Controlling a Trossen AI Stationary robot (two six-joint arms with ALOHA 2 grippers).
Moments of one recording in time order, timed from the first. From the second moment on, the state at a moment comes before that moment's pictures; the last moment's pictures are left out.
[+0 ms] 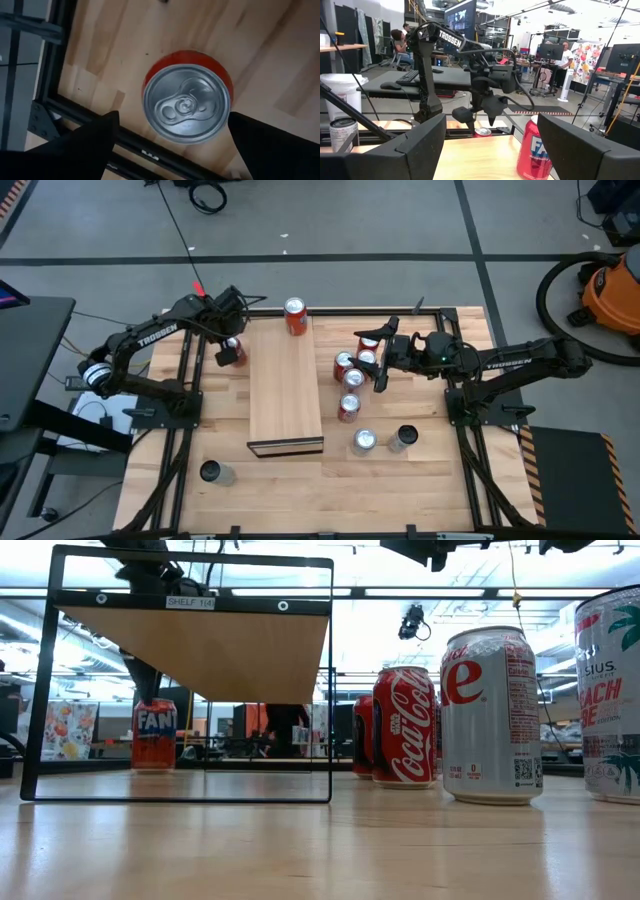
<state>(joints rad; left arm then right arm) 0.81 1.28 1.01 -1.11 -0.15 0.40 -0.02 1.07 0.72 0.47 0.21 -0.16</state>
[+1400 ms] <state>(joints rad) 0.85 1.28 0.97 -1.05 -0.07 -0.13 -0.02 1.07 0.72 0.47 0.21 -0.16</state>
